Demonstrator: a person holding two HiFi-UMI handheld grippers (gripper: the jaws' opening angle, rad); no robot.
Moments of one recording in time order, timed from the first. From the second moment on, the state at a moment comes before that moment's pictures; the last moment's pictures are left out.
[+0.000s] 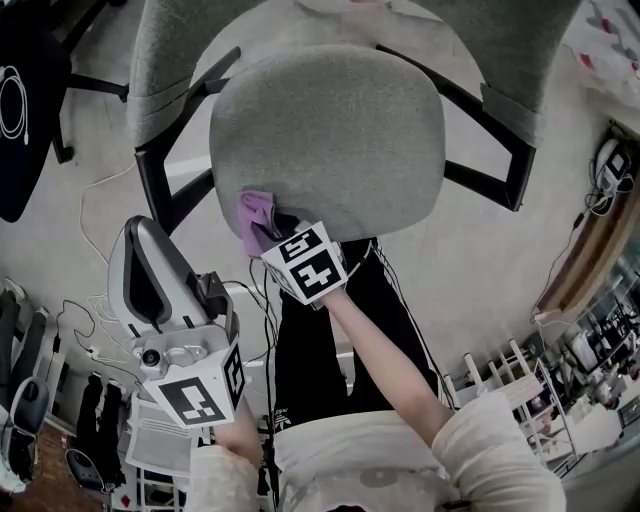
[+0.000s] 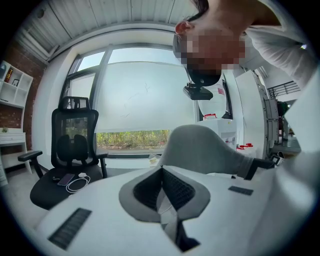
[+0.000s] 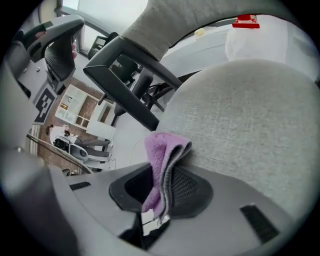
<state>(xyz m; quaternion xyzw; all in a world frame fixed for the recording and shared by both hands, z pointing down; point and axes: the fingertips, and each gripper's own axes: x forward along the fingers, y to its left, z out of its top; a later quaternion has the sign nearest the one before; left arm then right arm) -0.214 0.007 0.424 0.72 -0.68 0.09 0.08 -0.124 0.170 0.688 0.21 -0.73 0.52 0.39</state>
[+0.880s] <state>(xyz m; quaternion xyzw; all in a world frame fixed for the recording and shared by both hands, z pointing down) -0.124 -0.029 0.435 0.78 -0.62 0.10 0.08 0.142 0.155 0.692 0.35 -0.65 0.48 0.48</state>
